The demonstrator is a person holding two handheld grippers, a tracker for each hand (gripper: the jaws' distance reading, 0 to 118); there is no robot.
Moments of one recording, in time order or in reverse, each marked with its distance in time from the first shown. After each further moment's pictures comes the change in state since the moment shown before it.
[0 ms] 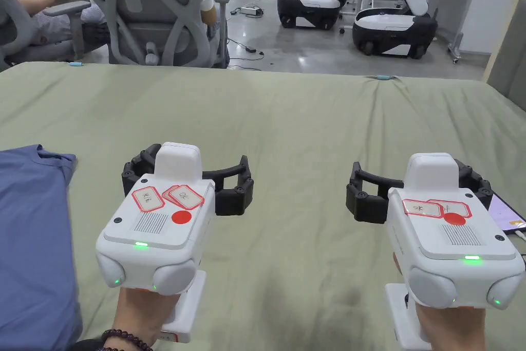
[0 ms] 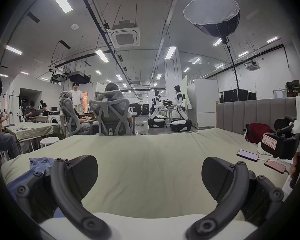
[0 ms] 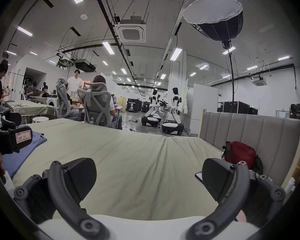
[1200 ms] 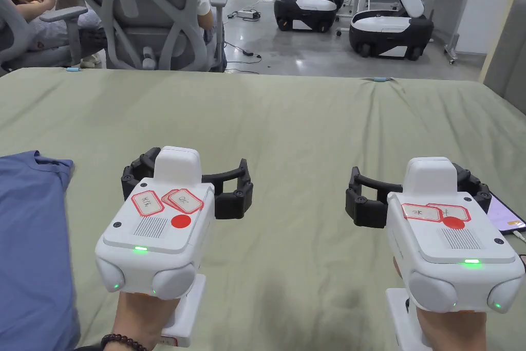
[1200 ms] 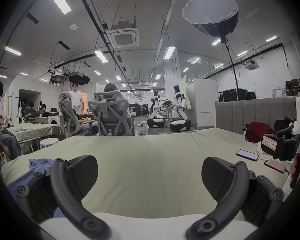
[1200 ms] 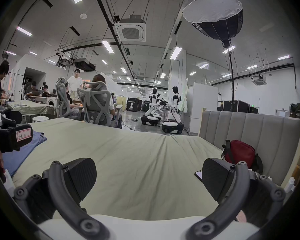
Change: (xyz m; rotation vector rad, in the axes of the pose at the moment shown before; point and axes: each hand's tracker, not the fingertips) left arm 0.003 0.001 -0.002 0.001 -0.007 -0.007; right arm 0.004 -0.003 -0.001 -0.008 0.000 -0.002
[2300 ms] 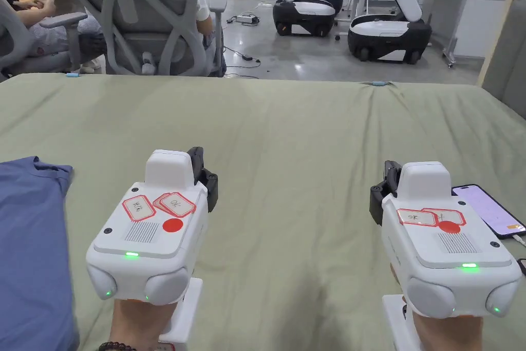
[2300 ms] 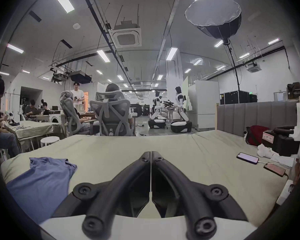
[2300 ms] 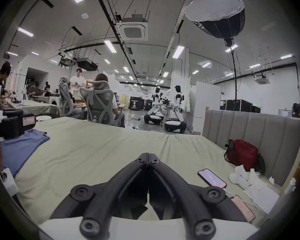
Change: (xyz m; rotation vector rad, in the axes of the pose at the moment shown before) left arm -0.008 0.004 0.005 0.008 0.018 0.021; right arm -0.004 0.004 0.001 -0.010 0.032 -0.002
